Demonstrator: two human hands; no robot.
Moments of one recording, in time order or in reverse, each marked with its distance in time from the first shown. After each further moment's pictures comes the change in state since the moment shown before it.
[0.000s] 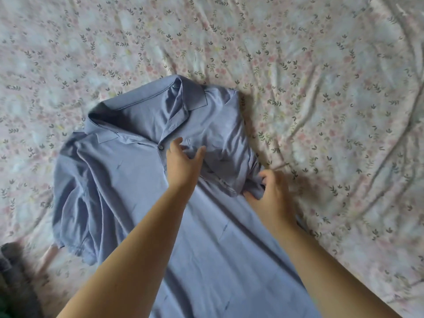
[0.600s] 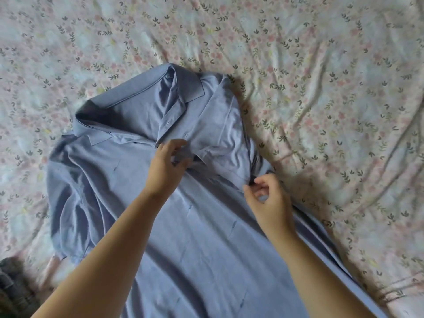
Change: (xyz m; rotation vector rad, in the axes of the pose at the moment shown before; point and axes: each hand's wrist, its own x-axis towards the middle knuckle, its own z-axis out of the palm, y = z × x) left_hand 0.022 -0.037 -0.038 0.096 -0.232 0.305; right_hand -0.029 -0.018 0.019 0.275 0.139 0.120
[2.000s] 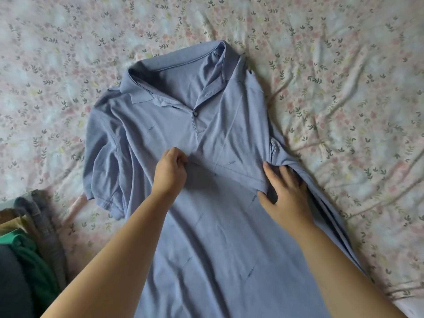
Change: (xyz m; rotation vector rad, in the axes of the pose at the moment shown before) left_hand -0.071 -0.058 -0.016 0.167 0.219 -0.170; right_hand -0.026 0.015 -0.005 -0.549 -0.303 -0.351
